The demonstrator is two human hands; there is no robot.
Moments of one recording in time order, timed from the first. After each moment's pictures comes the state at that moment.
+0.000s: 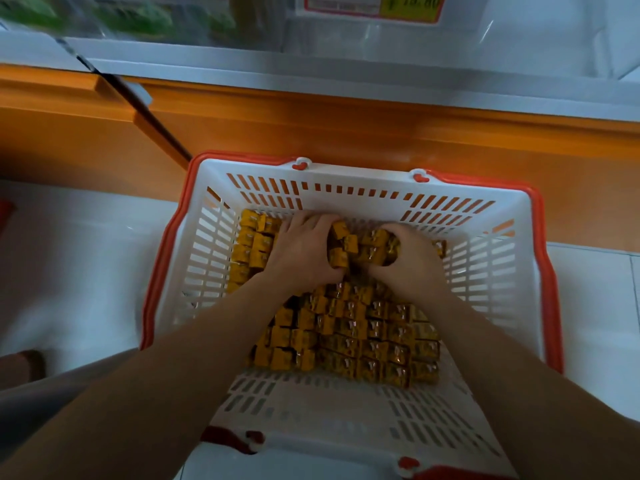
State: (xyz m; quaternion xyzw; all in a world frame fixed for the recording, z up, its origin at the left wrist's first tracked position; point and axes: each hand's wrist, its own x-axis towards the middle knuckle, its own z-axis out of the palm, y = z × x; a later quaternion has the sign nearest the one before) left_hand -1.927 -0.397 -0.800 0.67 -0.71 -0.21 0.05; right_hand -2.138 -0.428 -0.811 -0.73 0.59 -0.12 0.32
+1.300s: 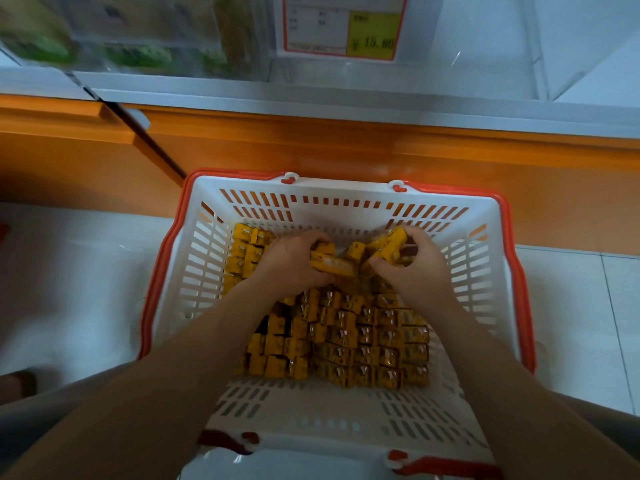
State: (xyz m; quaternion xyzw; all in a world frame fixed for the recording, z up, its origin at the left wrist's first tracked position) left_hand -1.921 -0.398 -0.777 0.67 -0.66 -0.34 0.07; right_hand -2.153 -0.408 -0.767 -0.59 0.65 -0.25 0.42
